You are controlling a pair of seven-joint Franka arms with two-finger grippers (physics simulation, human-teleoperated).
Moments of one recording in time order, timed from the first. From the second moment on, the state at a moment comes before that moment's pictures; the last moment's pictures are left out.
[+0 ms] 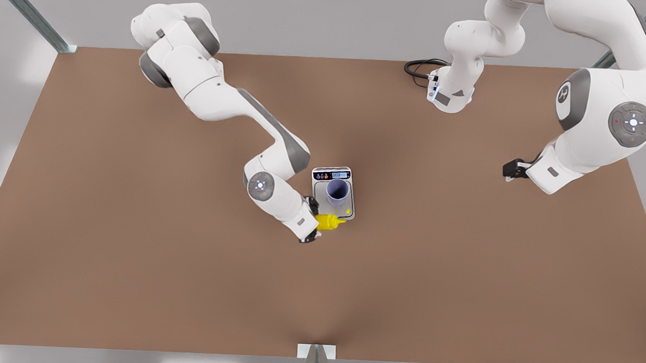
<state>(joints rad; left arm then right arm) -0.01 0.11 -0.05 -1.52 0.07 1.49 0.01 0.39 0.85 0.34 -1.24 0.08 2.33 -0.96</state>
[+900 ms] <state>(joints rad) -0.02 0.13 -0.05 -1.52 0.07 1.49 0.01 0.17 0.49 0.58 -1.78 0.09 2.46 -0.94</state>
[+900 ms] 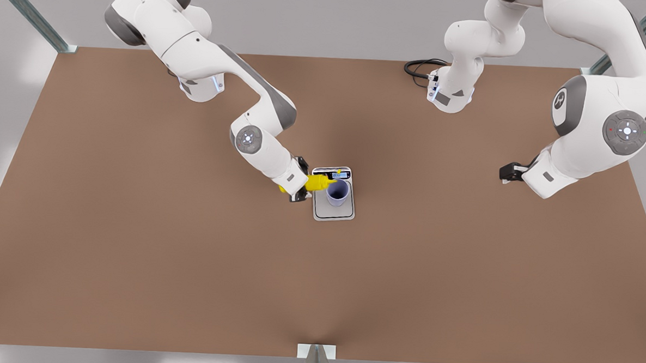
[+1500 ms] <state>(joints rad) -0.02 0.13 -0.05 -1.52 0.07 1.49 0.01 -0.88 0.66 1.15 -1.48 0.43 1.66 -1.45</state>
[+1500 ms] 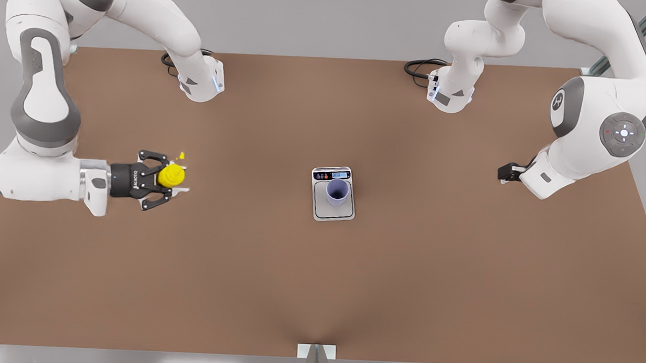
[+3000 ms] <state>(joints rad) -0.02 0.15 -0.06 -1.52 0.07 1.46 0.01 -0.63 1.11 0.57 -1.52 0.84 1.67 -2.35</state>
